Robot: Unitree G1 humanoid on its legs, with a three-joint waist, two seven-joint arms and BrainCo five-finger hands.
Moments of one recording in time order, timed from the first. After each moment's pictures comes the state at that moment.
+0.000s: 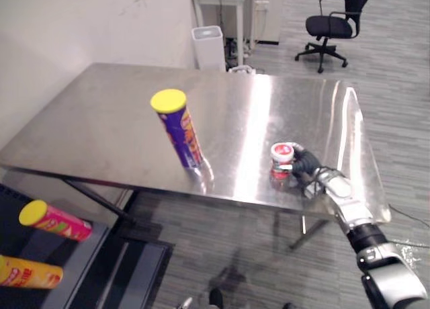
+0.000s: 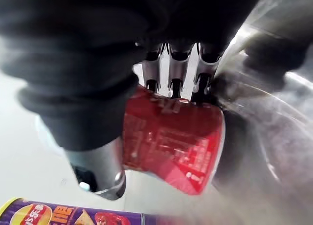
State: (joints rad) left arm 0.26 0.16 0.02 0.98 -0.35 -0.03 -0.18; right arm -0.51 -0.36 0.17 0.56 0.16 -0.19 0.34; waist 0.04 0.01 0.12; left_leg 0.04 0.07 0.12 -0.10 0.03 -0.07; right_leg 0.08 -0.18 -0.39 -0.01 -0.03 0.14
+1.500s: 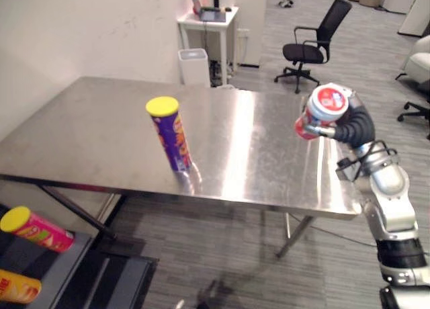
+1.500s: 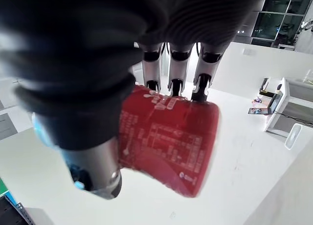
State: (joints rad) left arm 0.28 0.15 0.09 0.98 -0.34 -0.04 -0.12; right arm -0.35 -0.45 -0.05 -0.15 0.32 -0.16 0.25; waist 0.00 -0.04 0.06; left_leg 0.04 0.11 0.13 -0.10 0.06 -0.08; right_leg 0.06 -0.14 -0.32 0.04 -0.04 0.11
